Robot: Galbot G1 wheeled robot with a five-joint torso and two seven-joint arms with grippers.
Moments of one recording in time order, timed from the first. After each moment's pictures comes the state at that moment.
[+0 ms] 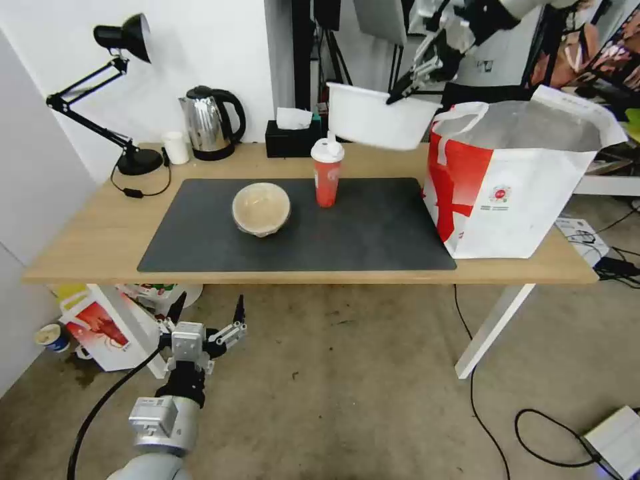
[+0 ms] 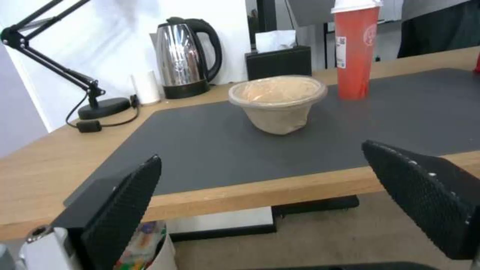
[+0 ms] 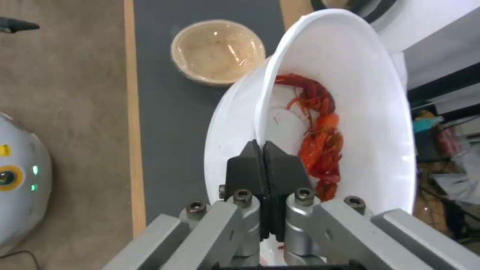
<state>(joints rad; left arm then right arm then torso) 1.80 -1.50 -0.55 -2.30 0.00 0.00 0.00 -1.80 -0.93 1.46 1.26 1.18 -0.34 -1.06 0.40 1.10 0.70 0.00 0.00</state>
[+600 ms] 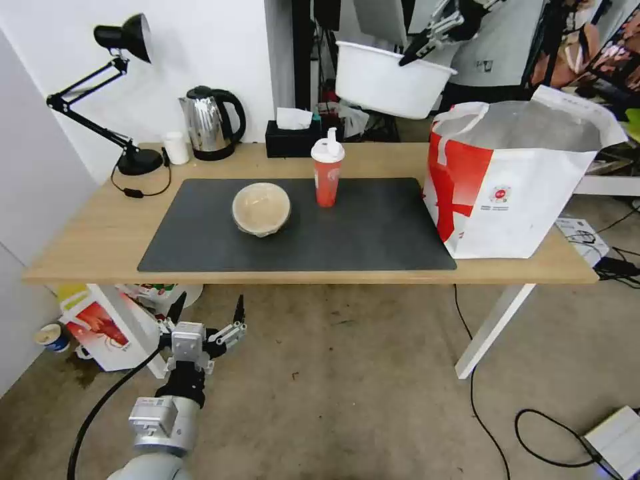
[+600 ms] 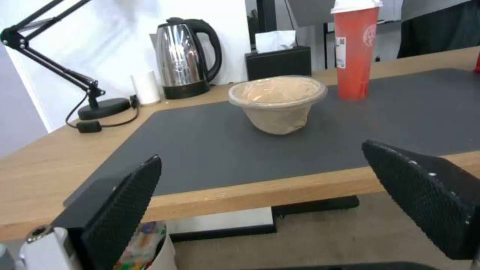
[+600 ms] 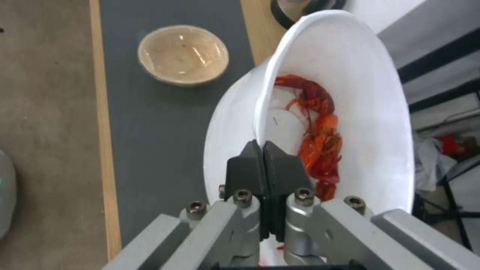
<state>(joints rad) 1.80 -1.50 -0.55 -2.30 0.00 0.00 0.00 -1.75 -0.88 1.46 1.23 1.16 -0.31 -1.06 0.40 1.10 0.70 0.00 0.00</state>
